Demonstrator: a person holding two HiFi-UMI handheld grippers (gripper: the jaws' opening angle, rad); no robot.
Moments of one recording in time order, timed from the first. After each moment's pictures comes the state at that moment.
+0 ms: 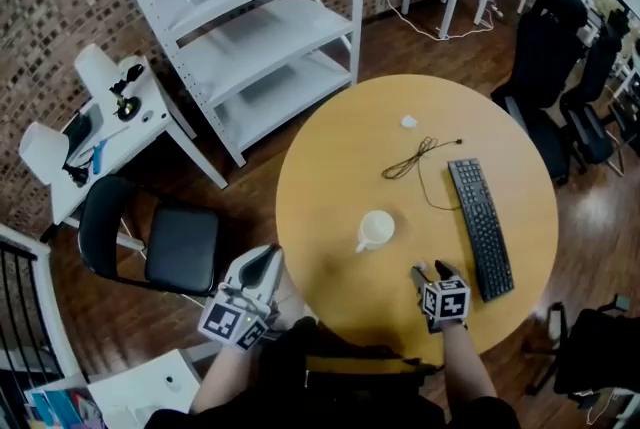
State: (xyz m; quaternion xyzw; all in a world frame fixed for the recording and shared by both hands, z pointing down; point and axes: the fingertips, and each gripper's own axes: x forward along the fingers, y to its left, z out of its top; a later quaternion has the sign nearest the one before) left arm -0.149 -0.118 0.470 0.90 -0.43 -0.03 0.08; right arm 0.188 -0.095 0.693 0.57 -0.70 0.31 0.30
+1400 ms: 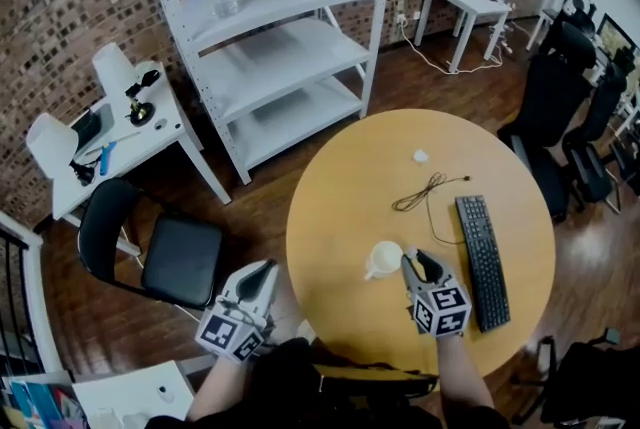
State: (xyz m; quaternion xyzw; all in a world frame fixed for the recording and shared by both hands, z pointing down) left arm -0.184 -0.130 0.470 0.88 -0.46 -0.05 0.08; right arm 0.088 -0.175 0.542 0.51 -0.82 0.15 0.19
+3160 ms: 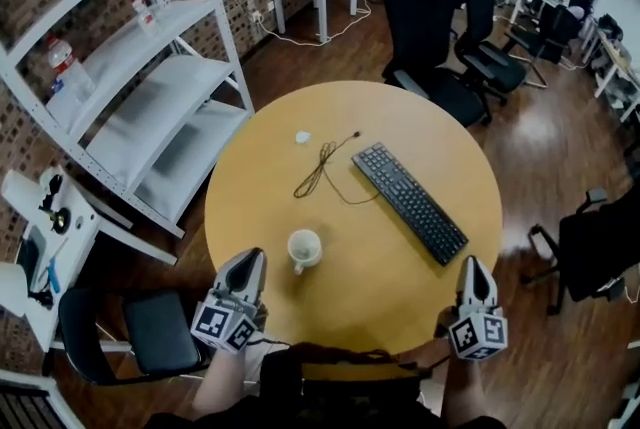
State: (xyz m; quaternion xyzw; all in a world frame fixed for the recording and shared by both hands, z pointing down) left arm -0.033 -0.171 0.471 0.96 -0.27 -0.03 0.09; right arm 0.318 0.047 0.477 0.82 -0.55 0.10 -0.10
